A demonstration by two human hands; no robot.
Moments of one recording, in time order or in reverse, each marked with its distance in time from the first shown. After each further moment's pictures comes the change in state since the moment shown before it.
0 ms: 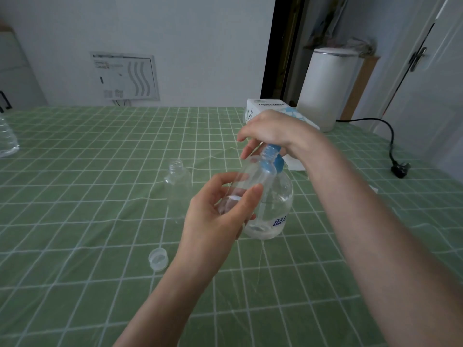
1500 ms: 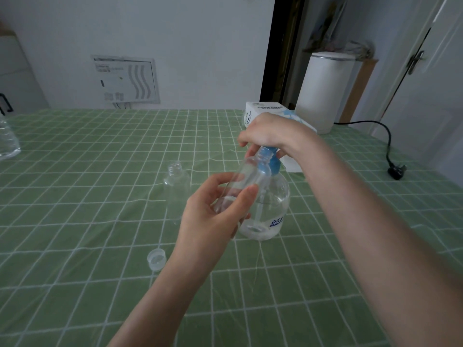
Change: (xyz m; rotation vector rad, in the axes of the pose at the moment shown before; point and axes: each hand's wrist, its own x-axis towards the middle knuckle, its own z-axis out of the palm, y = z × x) left_hand 0.001 0.001 -0.001 0.006 0.004 -0.005; right_hand -0.001 -0.006 -0.002 -0.121 0.029 0.037
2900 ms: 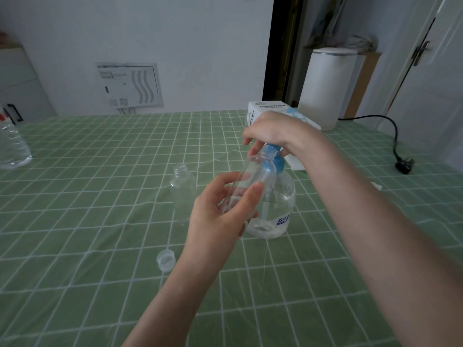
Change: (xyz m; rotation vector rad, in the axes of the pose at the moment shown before) left_hand 0.000 0.001 0.001 -0.033 -0.007 0.002; right_hand 0.000 0.002 0.000 0.067 0.009 0.009
